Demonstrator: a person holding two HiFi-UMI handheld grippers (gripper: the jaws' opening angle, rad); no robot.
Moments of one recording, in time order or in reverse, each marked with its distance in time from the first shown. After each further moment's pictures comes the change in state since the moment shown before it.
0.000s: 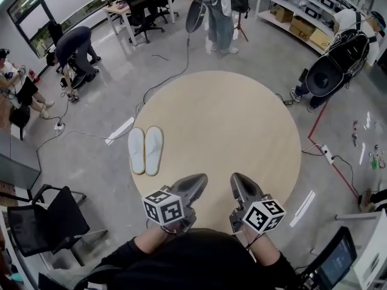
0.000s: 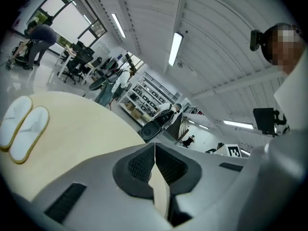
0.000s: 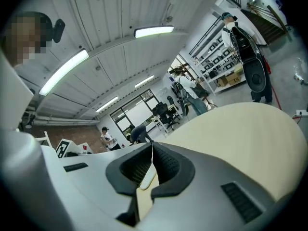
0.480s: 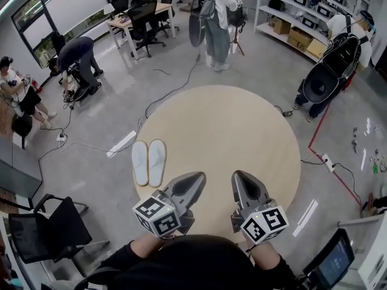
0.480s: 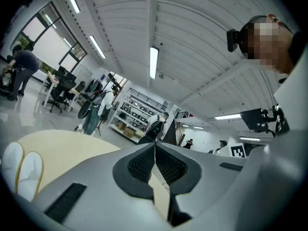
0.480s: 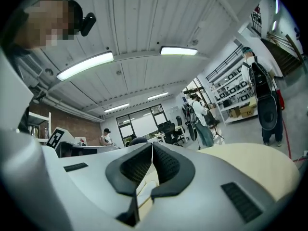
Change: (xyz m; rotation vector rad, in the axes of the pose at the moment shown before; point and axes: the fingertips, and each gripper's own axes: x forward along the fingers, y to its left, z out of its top) left arm -0.037 -0.054 0.087 0.247 -0.176 -0.075; right arm -0.001 0.077 0.075 -0.287 -0.212 0.053
